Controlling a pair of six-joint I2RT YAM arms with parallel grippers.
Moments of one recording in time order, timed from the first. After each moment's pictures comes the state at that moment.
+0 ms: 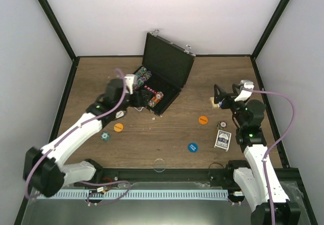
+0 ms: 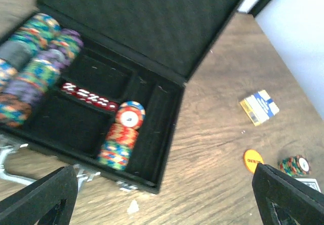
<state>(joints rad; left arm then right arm) -0.50 1.13 0.89 -0.26 0.11 -0.42 0.01 0.70 0.50 0.19 -0.26 0.29</state>
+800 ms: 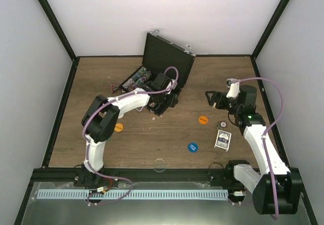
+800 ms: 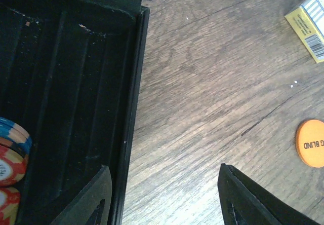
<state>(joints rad) -0.69 2.01 1.44 -0.36 0.17 -0.31 0.01 0.97 0.69 -0.21 -0.46 0.31</state>
